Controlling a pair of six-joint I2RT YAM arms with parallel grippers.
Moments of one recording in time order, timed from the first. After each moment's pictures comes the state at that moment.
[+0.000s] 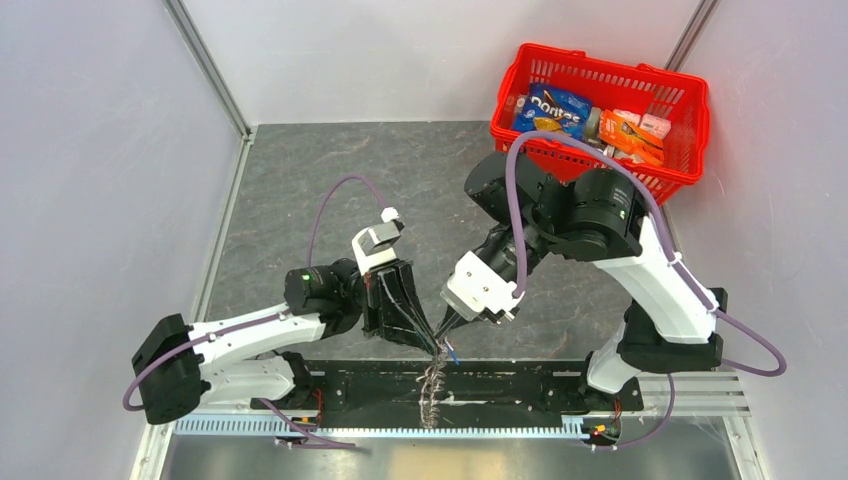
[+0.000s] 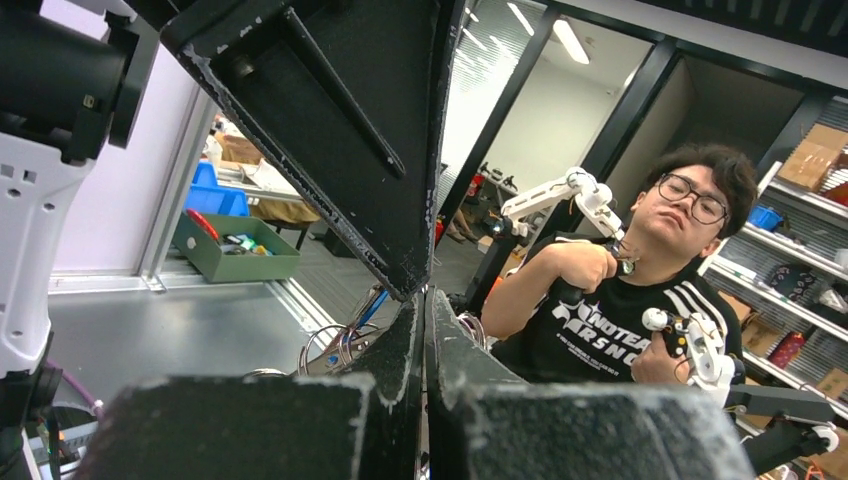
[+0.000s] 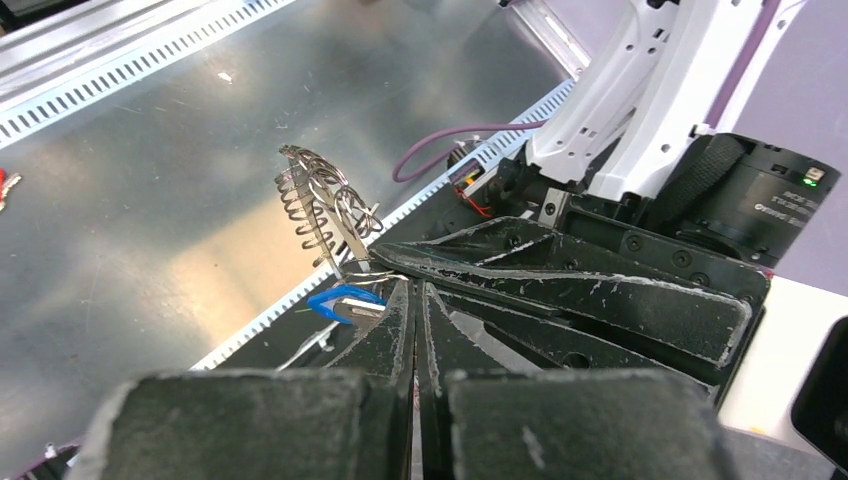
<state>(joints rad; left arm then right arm) -1.02 1.12 0.67 1.45 0.94 -1.40 1.15 1.62 2.41 -1.59 -0.96 -1.03</state>
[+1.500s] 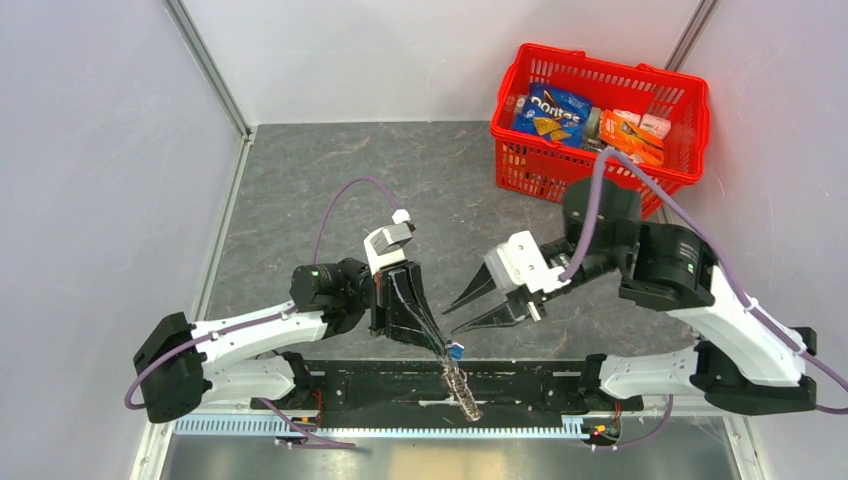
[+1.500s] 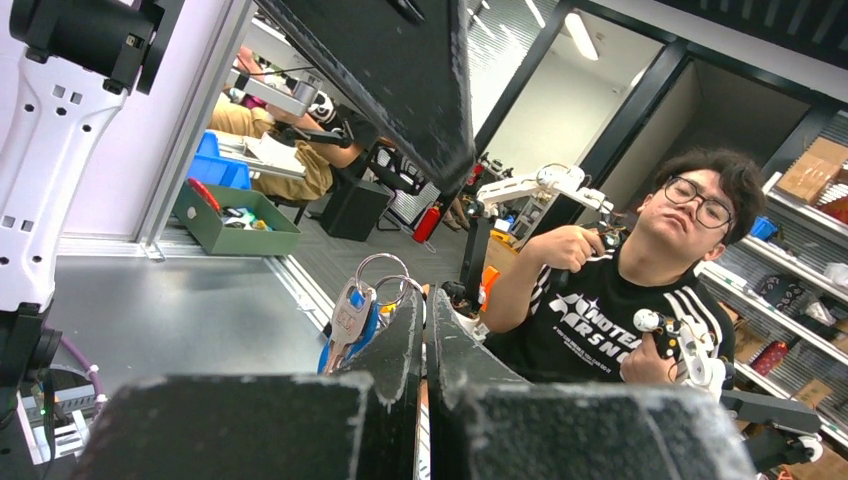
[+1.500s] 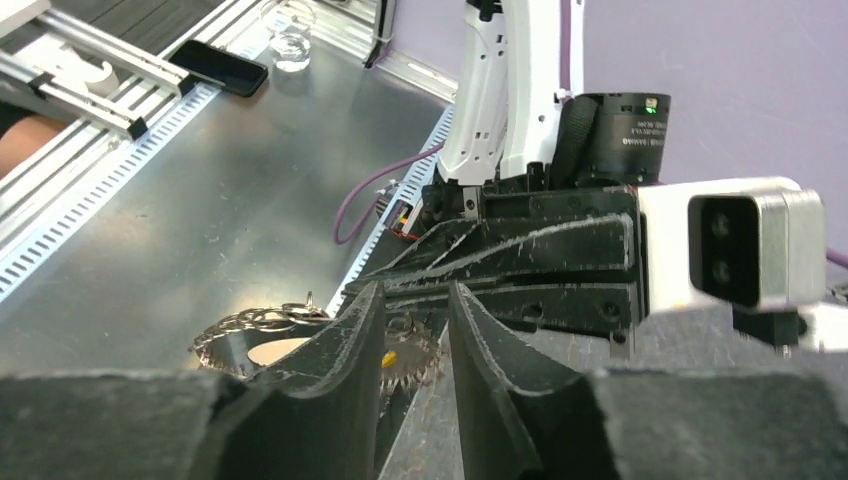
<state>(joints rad) -1.02 1.13 0.66 1.38 0.97 -1.39 1.15 1.19 1.80 -0.90 -0.78 -0.48</state>
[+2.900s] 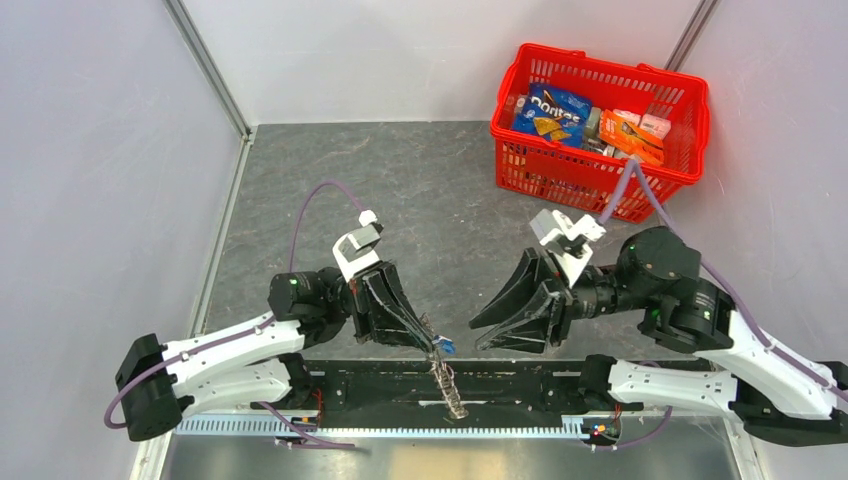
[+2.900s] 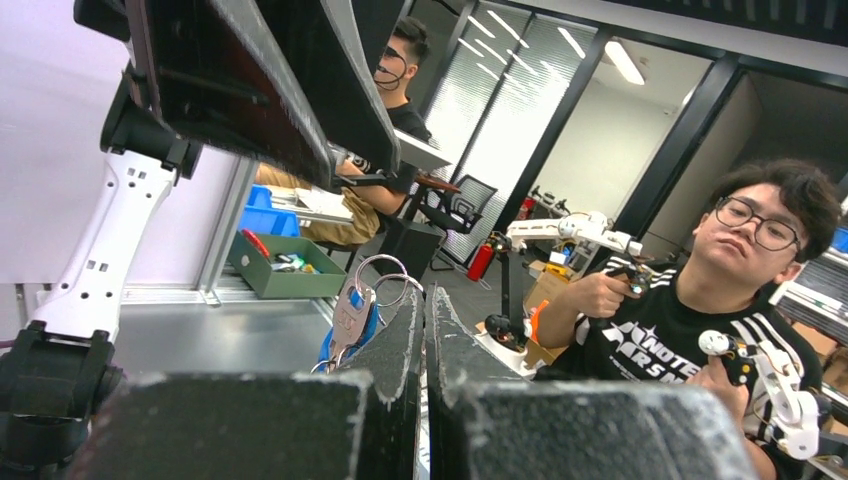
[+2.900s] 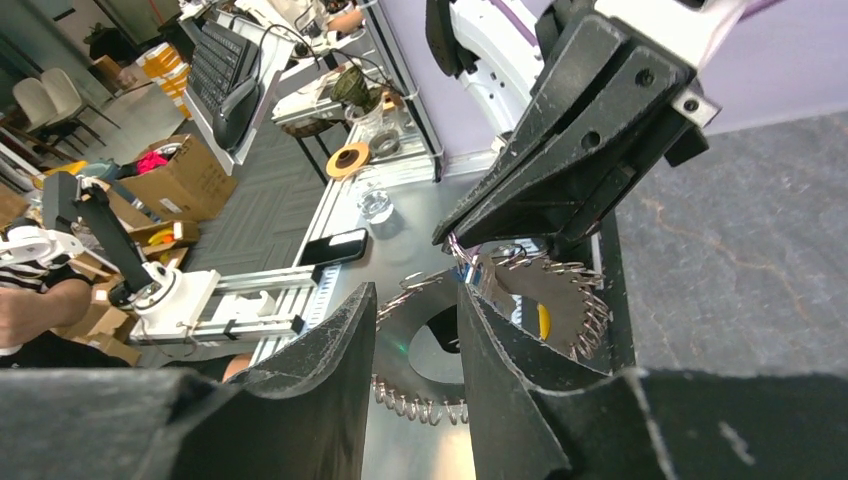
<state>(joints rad) -1.02 0.98 0.62 1.26 0.88 -1.24 1.15 0.80 1.28 -0.39 -0.56 0.38</state>
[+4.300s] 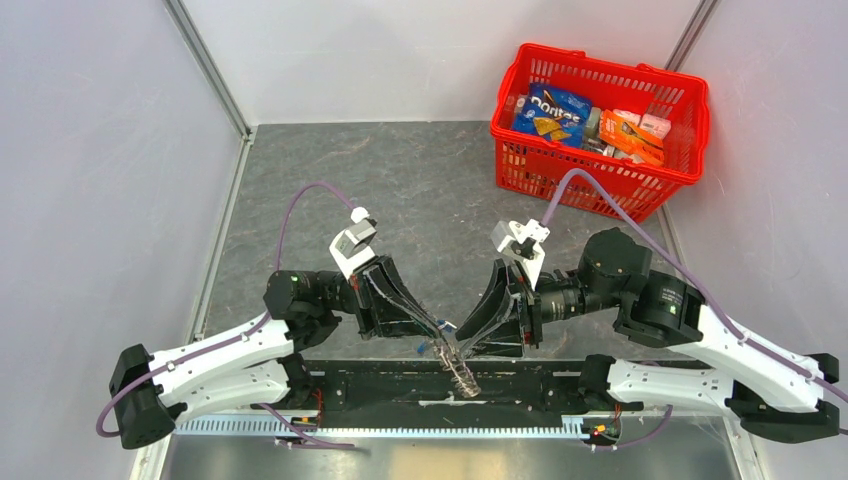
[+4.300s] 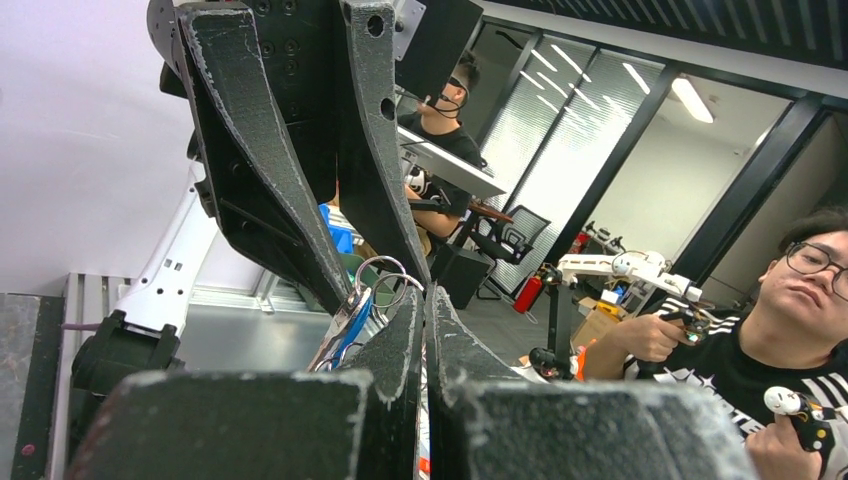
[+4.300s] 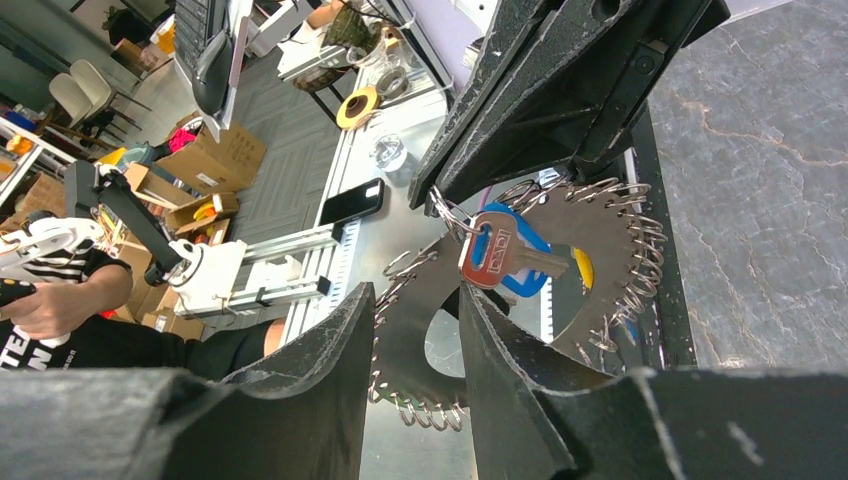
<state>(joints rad) -1.02 0.89 0.61 1.02 0.76 -1.10 1.15 0.85 1.20 -0.42 -0.60 0.46</state>
